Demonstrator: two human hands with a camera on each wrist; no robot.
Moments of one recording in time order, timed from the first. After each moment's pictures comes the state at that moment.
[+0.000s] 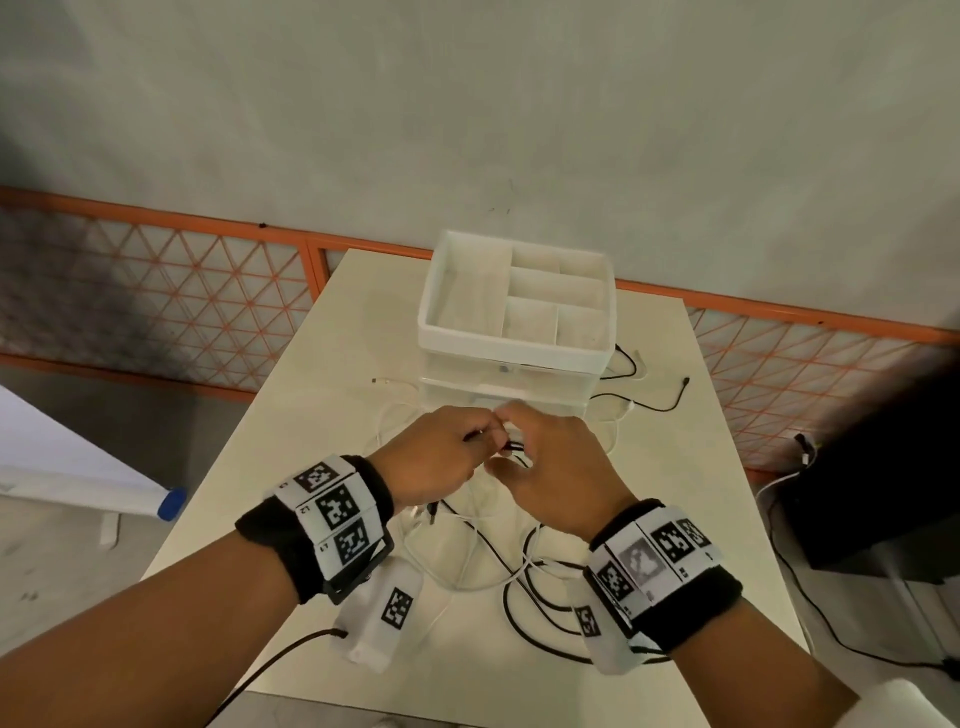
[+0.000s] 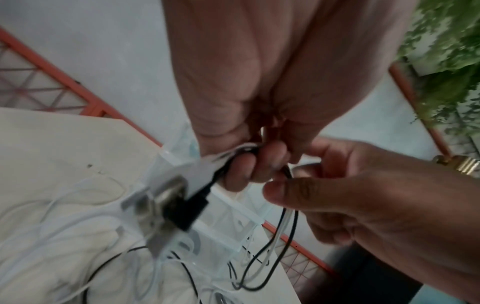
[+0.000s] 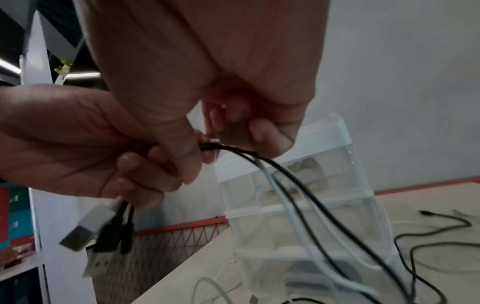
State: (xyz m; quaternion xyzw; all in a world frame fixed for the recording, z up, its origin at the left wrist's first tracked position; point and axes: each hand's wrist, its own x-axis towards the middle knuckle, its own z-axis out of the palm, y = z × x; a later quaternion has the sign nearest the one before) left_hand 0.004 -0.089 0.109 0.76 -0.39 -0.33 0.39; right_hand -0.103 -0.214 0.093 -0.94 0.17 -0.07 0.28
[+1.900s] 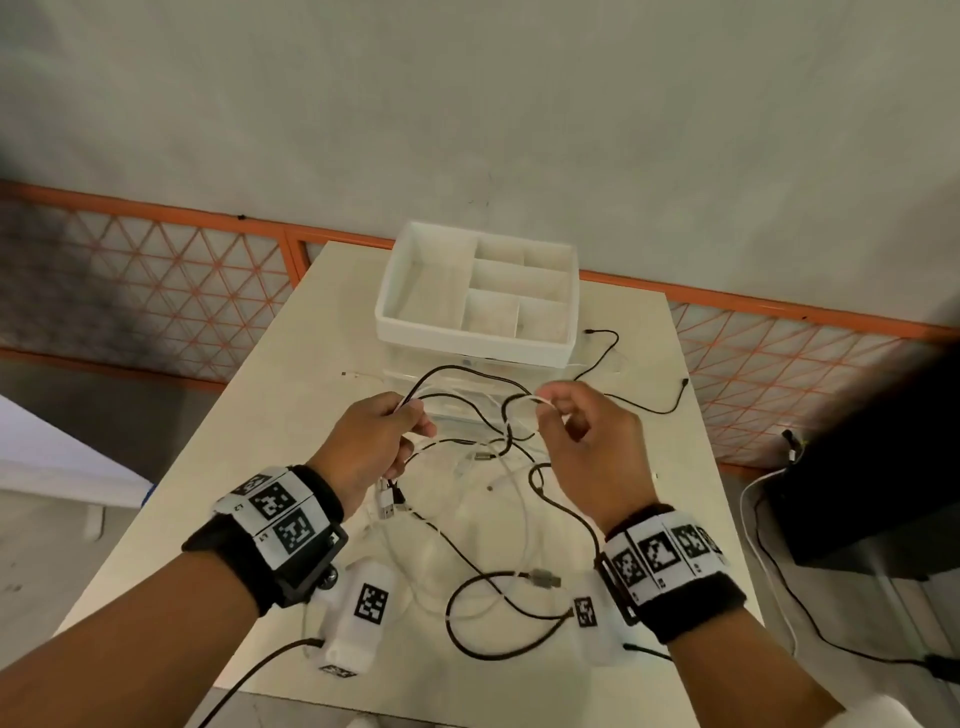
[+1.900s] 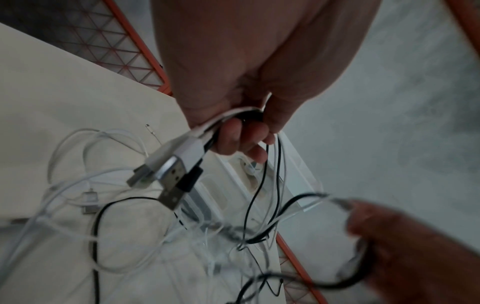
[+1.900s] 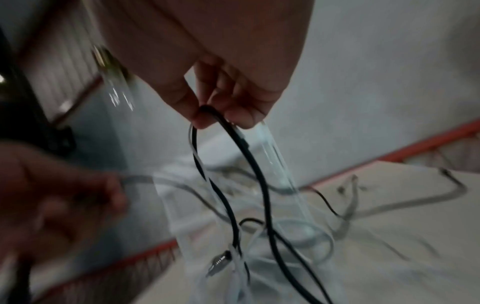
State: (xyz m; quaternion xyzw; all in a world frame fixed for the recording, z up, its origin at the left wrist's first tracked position) left_hand 0.001 -0.098 0.087 0.73 -0.10 -0.32 0.59; right_hand -0.144 -0.265 0.088 -0.84 0.27 -0.29 0.38
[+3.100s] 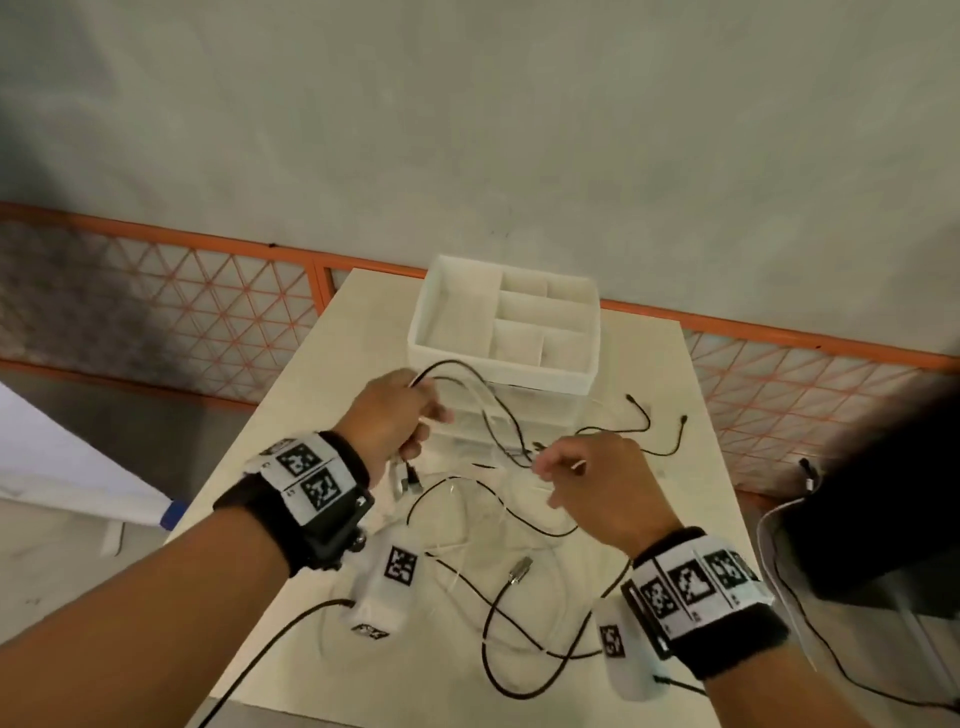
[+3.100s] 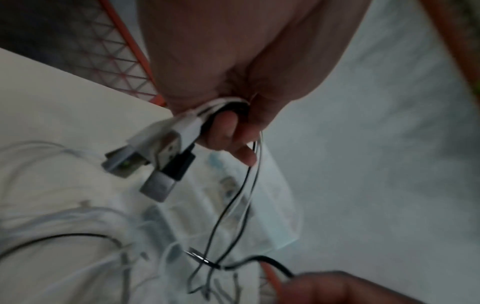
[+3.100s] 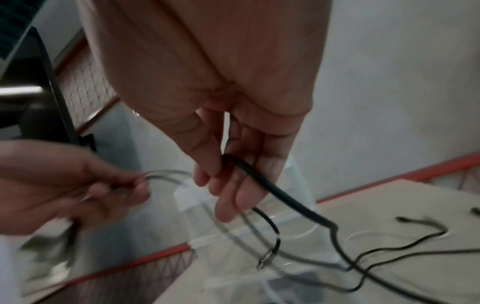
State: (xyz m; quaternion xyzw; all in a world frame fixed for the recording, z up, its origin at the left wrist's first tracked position) left_hand 0.025 -0.099 0.129 0.72 -0.09 -0.32 0.61; right_hand -0.141 -0.250 0.117 -0.89 0.27 -0.08 0.36
